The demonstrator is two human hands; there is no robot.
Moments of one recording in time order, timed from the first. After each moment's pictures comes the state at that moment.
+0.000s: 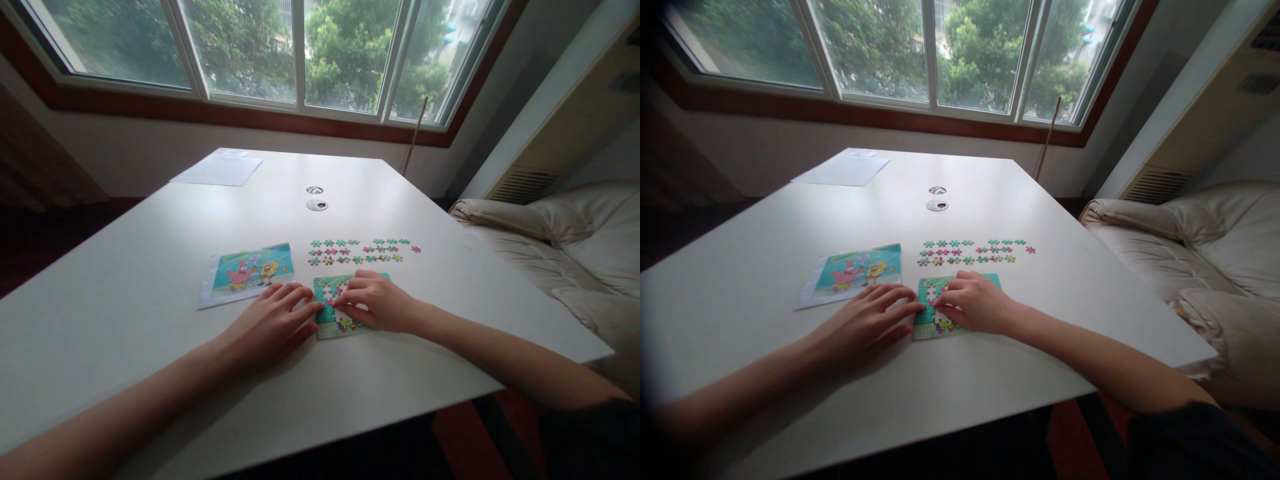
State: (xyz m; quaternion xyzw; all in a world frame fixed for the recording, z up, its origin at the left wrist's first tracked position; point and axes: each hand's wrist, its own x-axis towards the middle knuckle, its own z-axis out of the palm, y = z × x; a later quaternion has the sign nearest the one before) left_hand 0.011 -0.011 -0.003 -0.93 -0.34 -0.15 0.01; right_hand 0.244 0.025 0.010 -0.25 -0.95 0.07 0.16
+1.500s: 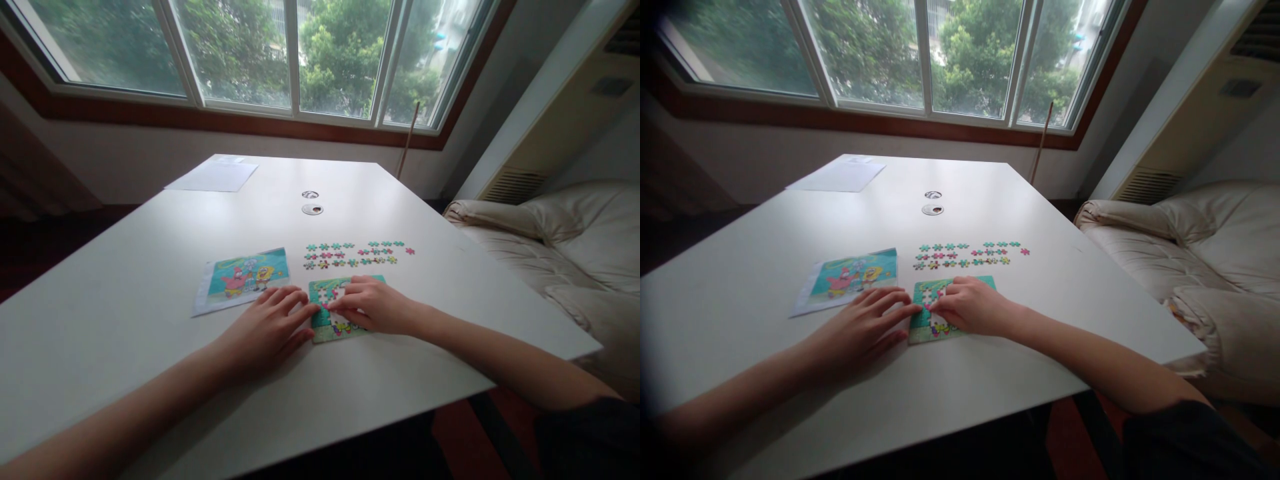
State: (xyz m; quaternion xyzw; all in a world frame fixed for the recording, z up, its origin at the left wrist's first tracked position) left_hand 0.010 -0.010 0.000 -0.94 -0.33 -0.12 0.02; right_hand 0.249 0.026 0.008 -0.24 -0.96 0.06 0.15
